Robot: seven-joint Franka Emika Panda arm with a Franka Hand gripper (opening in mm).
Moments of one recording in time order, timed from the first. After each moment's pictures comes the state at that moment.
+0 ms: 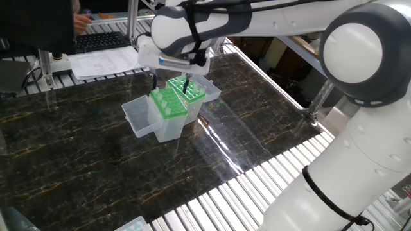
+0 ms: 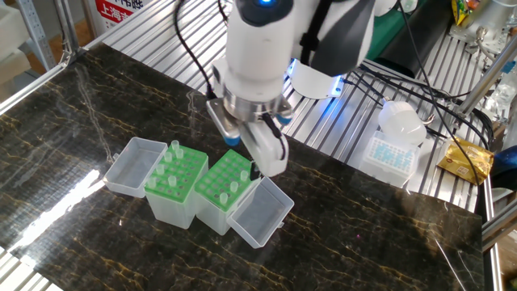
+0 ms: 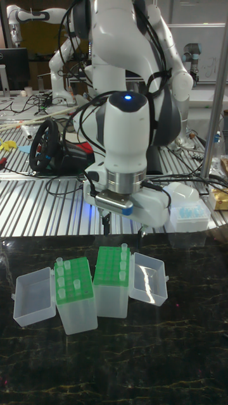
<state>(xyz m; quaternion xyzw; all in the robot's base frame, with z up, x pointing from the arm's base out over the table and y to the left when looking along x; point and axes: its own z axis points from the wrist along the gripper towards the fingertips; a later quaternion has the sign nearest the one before) 0.515 0.033 0.256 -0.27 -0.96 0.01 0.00</state>
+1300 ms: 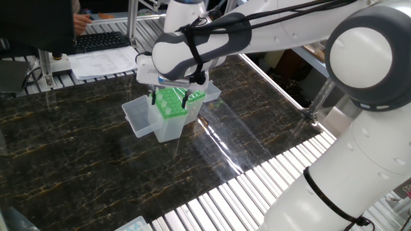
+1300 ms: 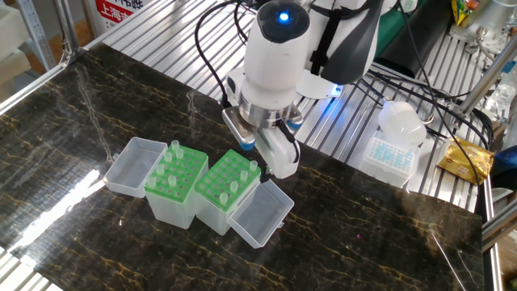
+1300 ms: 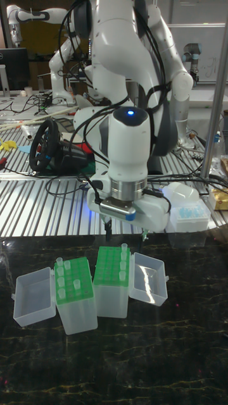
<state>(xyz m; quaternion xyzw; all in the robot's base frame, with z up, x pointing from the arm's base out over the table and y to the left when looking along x) 0.487 0.043 0.218 -0.25 -0.97 0.01 -0.01</state>
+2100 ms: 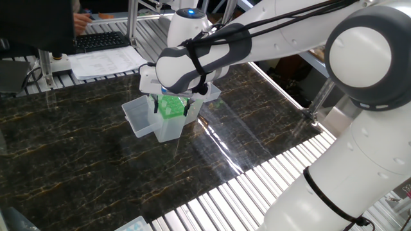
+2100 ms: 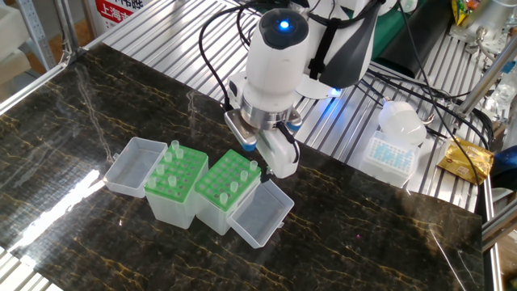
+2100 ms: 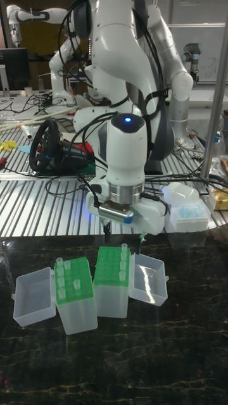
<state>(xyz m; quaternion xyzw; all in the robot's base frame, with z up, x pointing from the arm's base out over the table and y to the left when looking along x) 0.474 0.040 0.199 -0.24 -0.97 0.01 -0.01</state>
